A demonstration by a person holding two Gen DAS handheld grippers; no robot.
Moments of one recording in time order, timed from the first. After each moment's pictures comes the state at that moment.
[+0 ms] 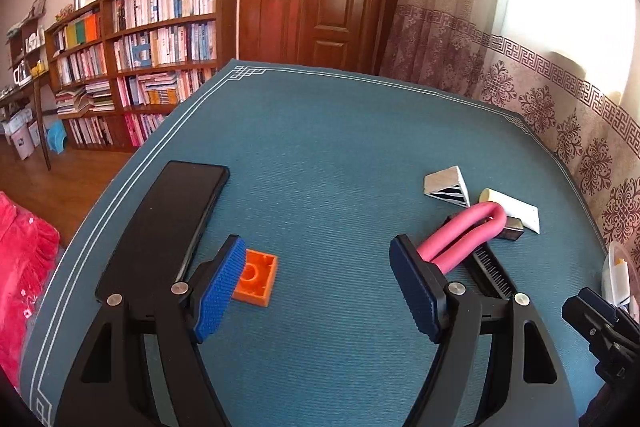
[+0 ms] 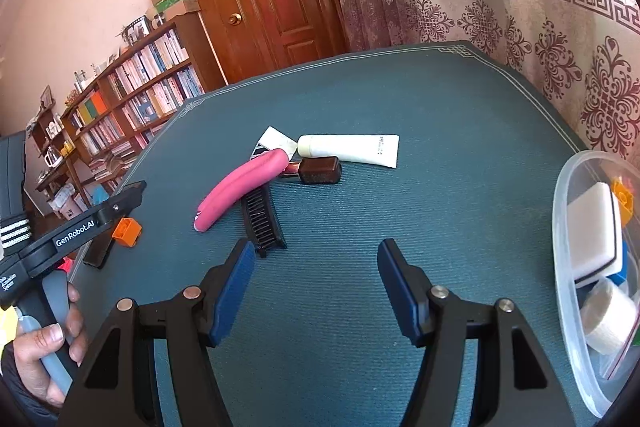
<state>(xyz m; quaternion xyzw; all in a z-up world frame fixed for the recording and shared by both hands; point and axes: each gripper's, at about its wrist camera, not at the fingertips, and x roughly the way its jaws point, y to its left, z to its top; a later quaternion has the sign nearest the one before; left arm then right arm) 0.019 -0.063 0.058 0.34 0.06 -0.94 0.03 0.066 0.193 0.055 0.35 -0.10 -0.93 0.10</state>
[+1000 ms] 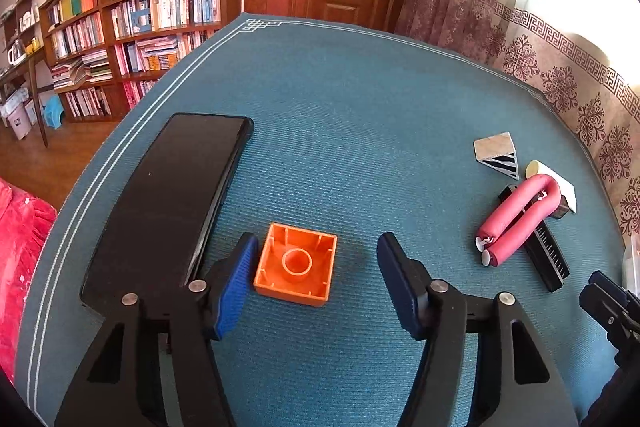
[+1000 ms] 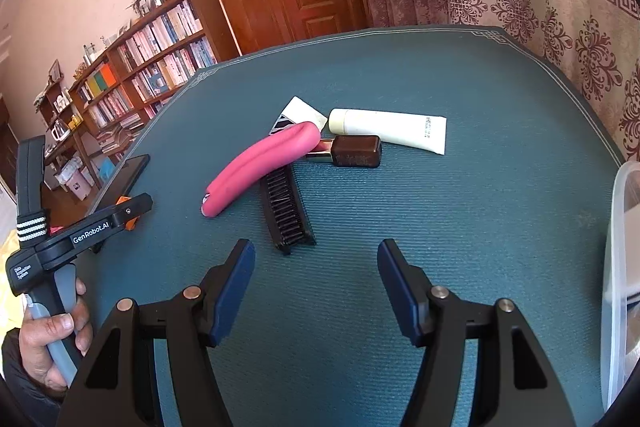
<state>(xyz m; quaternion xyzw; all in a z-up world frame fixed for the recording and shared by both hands) -0.009 -0.092 0.019 0.40 0.06 -0.91 0.02 0.044 0.169 0.040 0.39 -0.07 -0.91 0.13</state>
